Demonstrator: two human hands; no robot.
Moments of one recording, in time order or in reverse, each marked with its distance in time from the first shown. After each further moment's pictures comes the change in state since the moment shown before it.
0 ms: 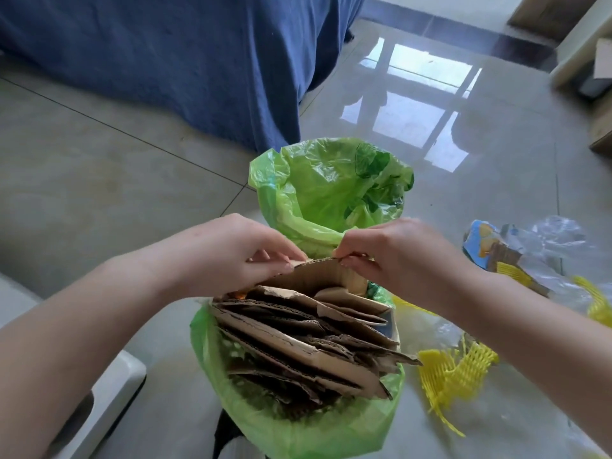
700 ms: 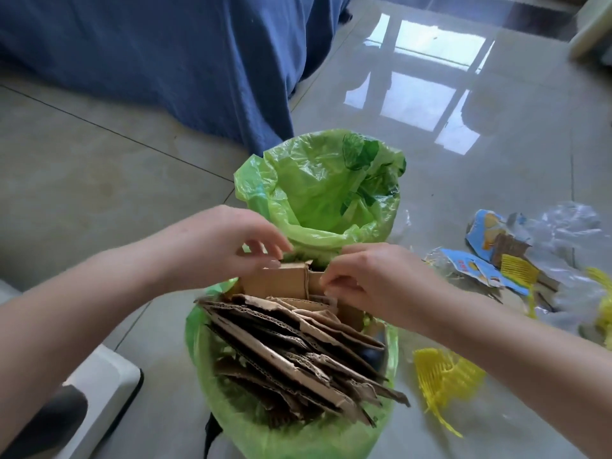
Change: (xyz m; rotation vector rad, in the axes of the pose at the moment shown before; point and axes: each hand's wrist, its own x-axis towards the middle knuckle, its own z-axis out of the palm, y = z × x) left_hand 0.031 0.000 -0.002 0.093 -0.002 0.061; right_hand -0.015 0.013 0.016 0.156 -0.223 0.118
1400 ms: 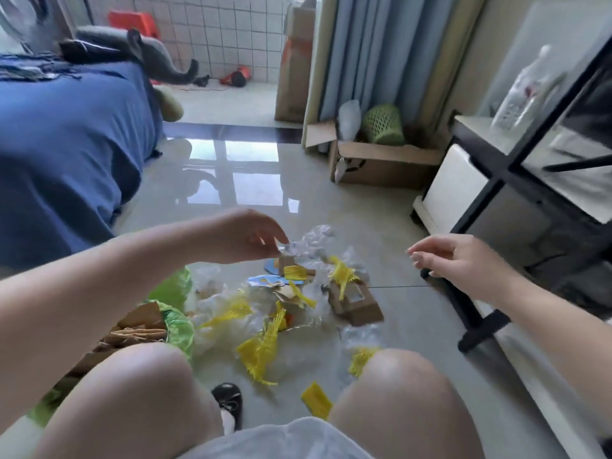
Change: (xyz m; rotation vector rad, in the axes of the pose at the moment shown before) left_hand 0.021 0.375 0.009 0.136 -0.124 0.376; right_hand -0.477 0.004 -0.170 0.316 0.645 0.829
